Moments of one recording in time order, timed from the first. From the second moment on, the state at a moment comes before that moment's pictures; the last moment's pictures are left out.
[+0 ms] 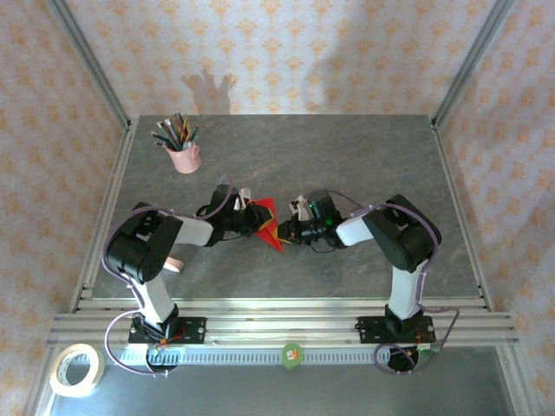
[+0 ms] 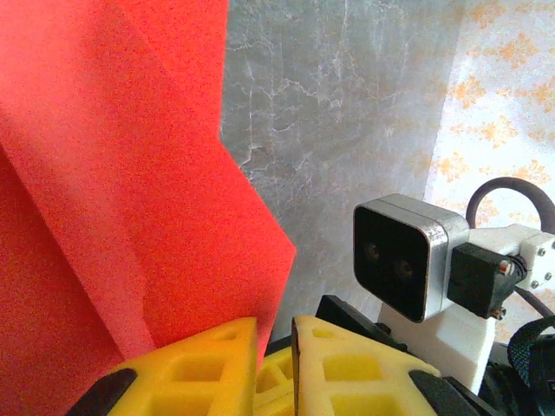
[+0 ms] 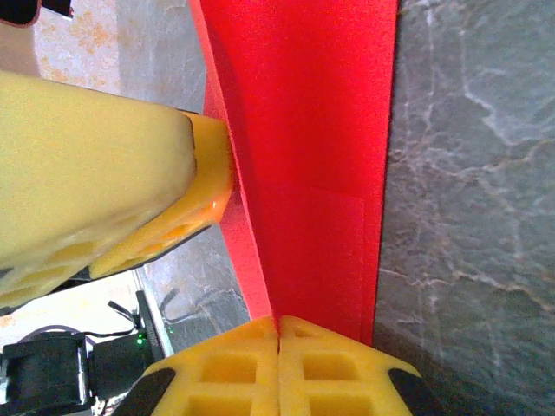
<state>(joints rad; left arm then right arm) -0.40 1.77 0.67 0.46 0.58 -1.14 0.58 1.89 0.73 0.46 -0.76 0.85</state>
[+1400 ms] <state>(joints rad) -0.41 1.84 0.75 0.37 0.55 -1.12 0.64 1.74 0.79 0.10 -0.46 0.65</state>
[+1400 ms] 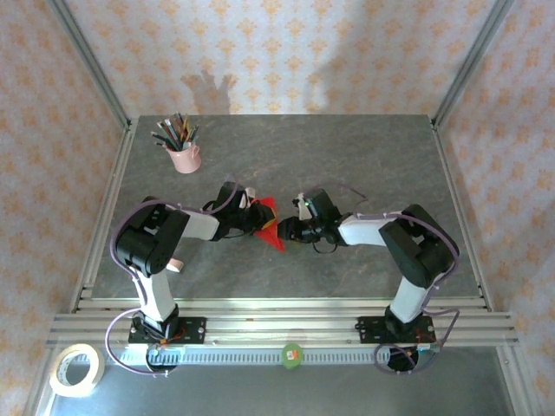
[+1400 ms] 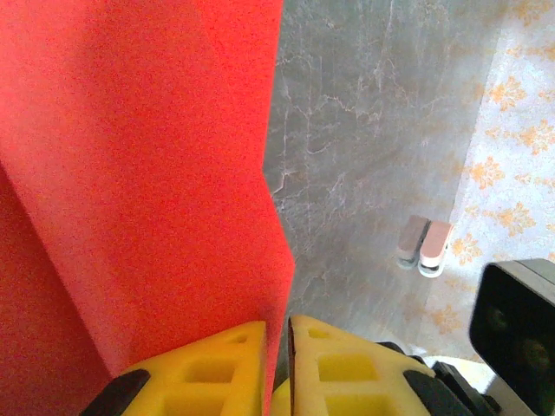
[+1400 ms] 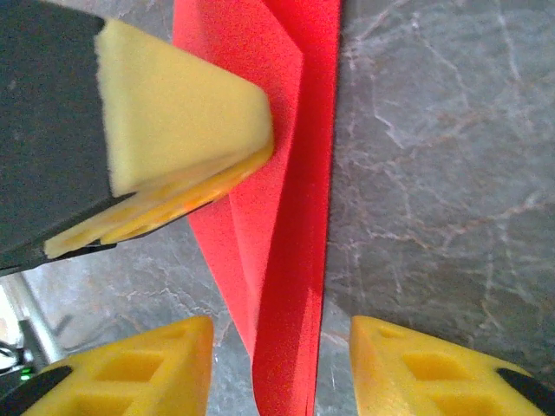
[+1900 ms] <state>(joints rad) -0.41 1.84 0.75 0.37 0.55 -1.12 0.72 1.77 0.89 -0.05 -0.27 0.52</state>
